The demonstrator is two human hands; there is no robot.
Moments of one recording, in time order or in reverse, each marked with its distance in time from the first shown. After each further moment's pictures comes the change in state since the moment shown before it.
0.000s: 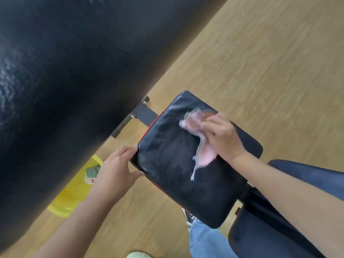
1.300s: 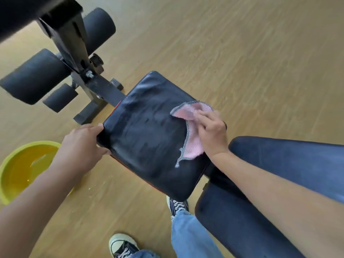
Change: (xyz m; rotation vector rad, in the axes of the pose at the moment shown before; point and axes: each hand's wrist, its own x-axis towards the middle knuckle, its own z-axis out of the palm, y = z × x) left_hand 0.004 0.035 -0.006 0.291 -0.051 -0.095; right_hand -0.072 0.020 -0.013 -0.091 0.331 0.338
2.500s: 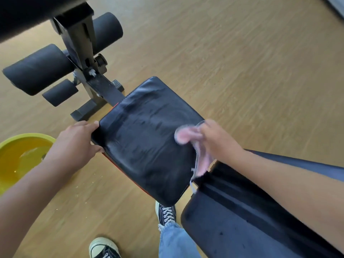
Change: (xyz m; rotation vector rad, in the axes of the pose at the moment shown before) left_hand -0.008 0.001 0.005 -0.024 0.038 -0.032; right_hand 0.019 0.025 -0.041 -0.132 -0.707 -0.353
